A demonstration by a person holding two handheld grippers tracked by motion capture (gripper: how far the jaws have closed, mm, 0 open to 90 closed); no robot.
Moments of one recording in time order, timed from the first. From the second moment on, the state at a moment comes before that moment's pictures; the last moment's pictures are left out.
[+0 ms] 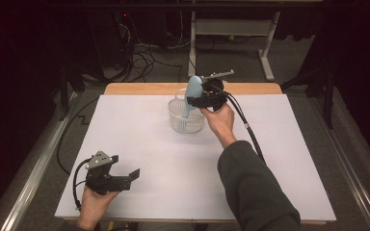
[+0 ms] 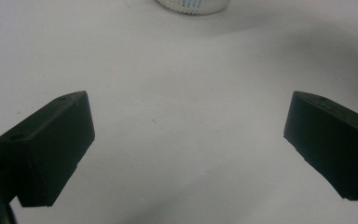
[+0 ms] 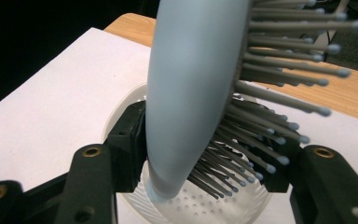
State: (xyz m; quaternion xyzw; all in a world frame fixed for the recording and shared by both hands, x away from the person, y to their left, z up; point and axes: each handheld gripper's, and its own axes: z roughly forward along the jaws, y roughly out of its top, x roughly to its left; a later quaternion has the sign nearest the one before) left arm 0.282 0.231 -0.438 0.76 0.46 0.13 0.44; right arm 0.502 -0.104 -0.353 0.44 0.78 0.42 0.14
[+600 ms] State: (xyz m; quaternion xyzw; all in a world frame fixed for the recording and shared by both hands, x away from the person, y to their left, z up) left arm 0.281 0.231 -0.437 0.76 0.46 0.14 0.44; right arm 0.503 -0.127 -0.358 0.46 0.78 0.39 0.14
